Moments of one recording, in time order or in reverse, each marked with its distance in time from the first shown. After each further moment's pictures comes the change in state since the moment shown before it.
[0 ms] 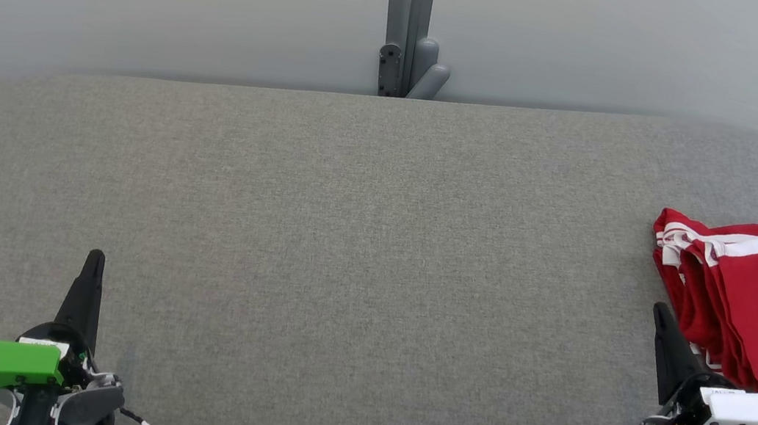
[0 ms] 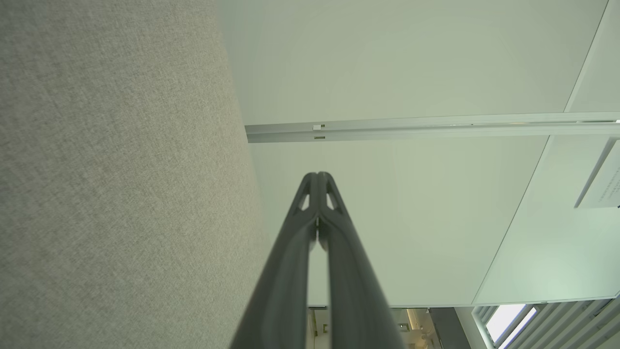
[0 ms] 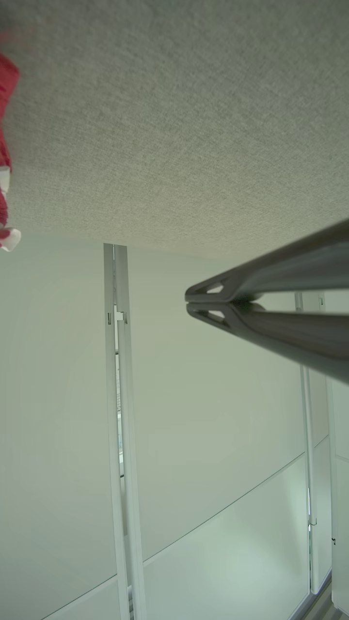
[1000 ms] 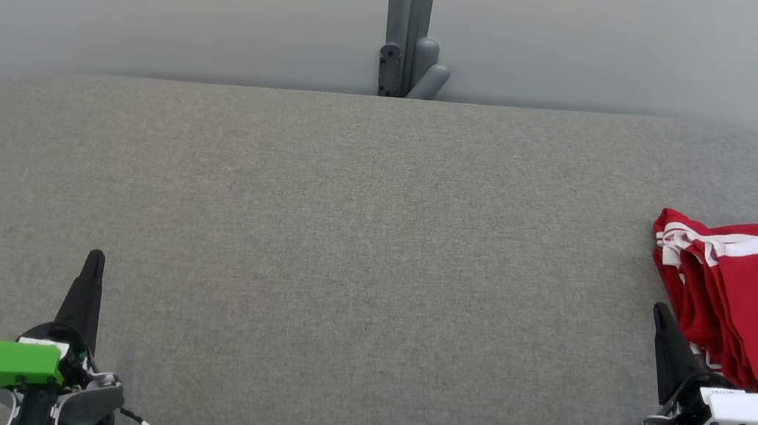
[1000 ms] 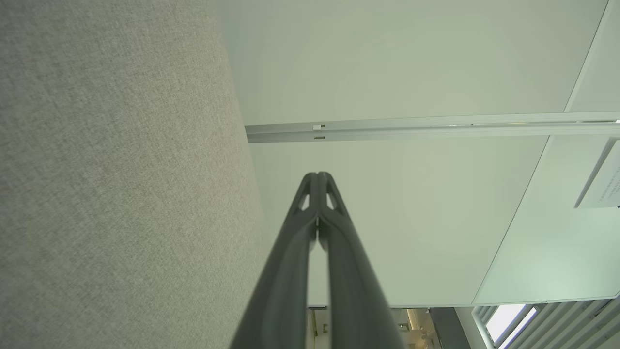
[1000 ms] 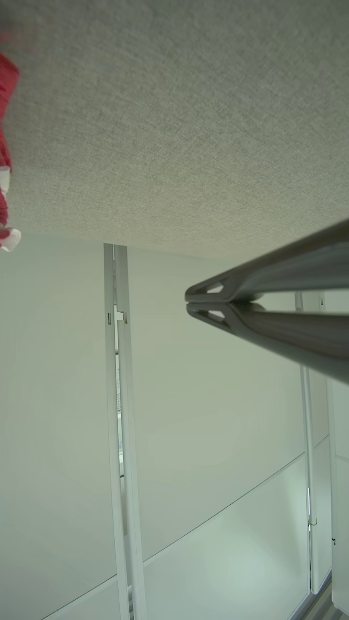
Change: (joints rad) left arm 0.000 0.000 0.000 0.000 0.000 0.000 0.000; right arm 0.000 0.000 0.000 0.000 0.000 0.000 0.000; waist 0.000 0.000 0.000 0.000
